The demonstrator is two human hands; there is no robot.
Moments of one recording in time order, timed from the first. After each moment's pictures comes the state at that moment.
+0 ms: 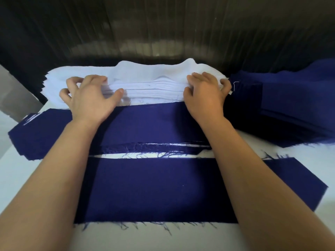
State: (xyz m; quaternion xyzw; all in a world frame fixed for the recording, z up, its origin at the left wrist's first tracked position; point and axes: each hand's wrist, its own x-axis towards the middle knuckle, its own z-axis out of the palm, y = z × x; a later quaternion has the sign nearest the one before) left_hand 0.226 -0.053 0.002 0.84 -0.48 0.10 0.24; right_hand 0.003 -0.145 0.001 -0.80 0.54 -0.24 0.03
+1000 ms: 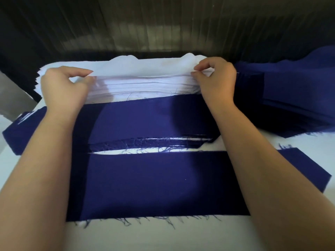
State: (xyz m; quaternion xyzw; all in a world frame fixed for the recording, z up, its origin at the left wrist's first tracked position) left_hand 0.248 -0.045 0.019 0.79 -0.42 0.06 0.43; right_hand -0.009 -0.151 0.011 -0.66 0.52 -0.48 0.26
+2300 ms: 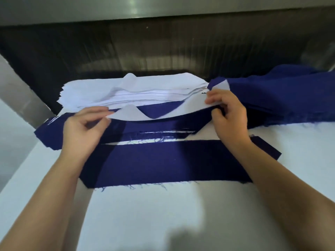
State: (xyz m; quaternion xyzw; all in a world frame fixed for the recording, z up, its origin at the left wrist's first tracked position) left_hand 0.182 0.061 0.022 0.69 -0.51 -0.07 0.51; right_hand -0.095 -0.057 0.007 -0.70 0.38 -0.54 0.25
